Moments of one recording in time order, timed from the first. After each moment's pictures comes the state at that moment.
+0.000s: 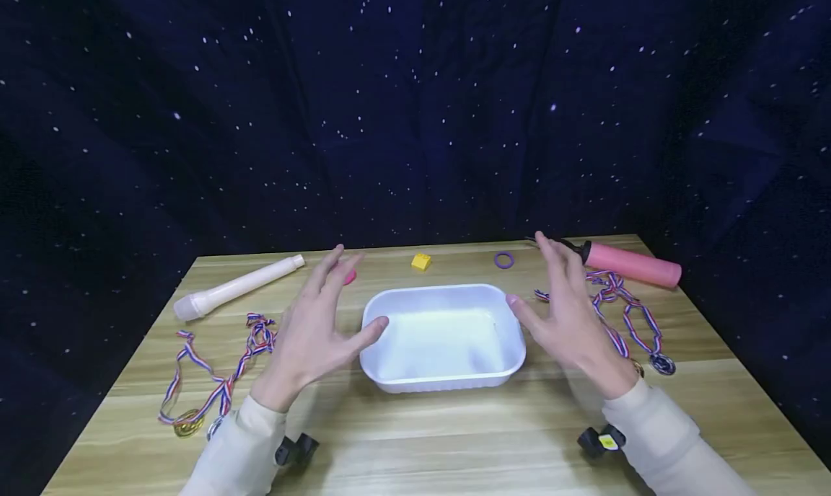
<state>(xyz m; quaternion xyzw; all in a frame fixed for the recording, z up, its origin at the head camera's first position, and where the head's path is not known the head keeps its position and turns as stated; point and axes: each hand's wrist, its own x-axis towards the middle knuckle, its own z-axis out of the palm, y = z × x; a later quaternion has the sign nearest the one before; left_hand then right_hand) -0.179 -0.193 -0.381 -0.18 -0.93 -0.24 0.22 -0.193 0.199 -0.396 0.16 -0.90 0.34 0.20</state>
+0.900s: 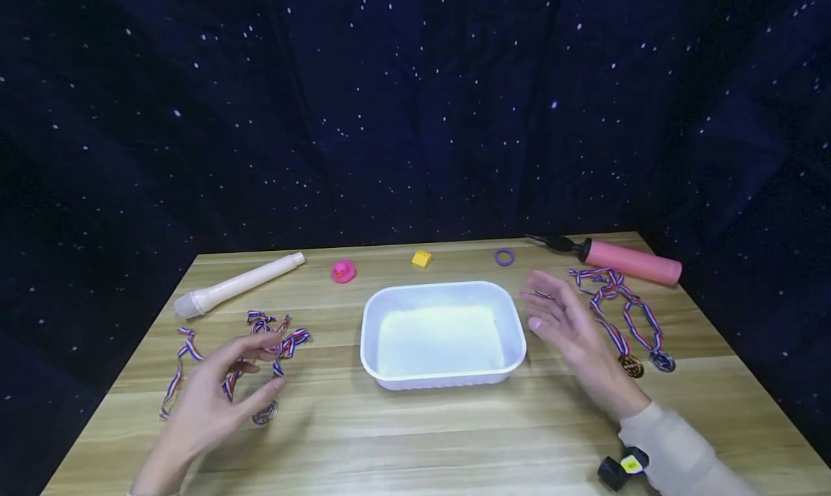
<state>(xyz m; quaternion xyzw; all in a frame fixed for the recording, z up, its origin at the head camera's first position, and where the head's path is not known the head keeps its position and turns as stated) -0.108 -0.313 -0.419 -0.19 -0.88 -0.39 0.18 -0.175 0.216 -0.437 0.22 -0.73 0.64 0.05</state>
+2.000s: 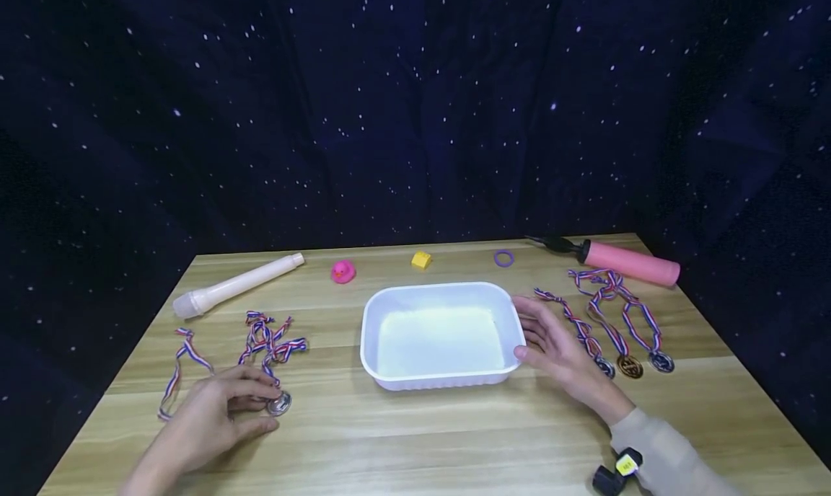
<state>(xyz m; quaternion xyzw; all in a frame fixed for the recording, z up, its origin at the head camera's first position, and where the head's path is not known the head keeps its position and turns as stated) -0.101 -0.342 -0.452 -0.18 -0.92 -0.35 0.04 -0.185 0.216 -0.483 0.29 -0.70 0.65 0.00</state>
